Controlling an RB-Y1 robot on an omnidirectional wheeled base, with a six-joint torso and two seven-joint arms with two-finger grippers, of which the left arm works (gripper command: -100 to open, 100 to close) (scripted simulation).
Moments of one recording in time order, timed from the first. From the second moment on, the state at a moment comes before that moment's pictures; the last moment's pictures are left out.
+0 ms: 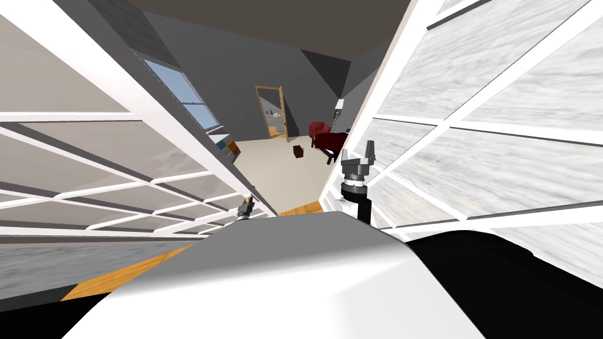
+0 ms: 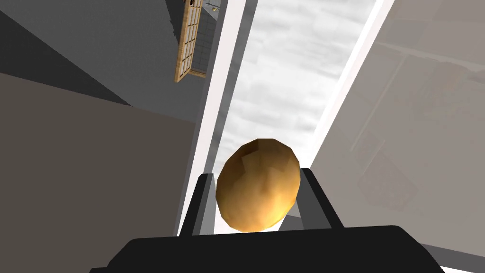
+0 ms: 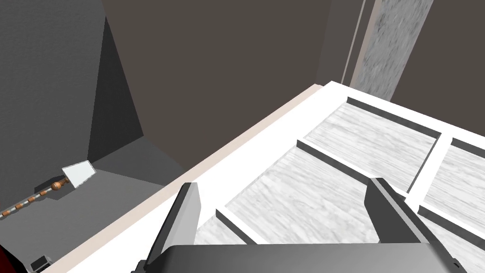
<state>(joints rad) 0.18 0.19 0.26 -0.83 -0.11 -0.90 -0.94</state>
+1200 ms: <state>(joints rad) 0.18 0.21 0.22 -0.83 0.01 -0.90 -0.64</state>
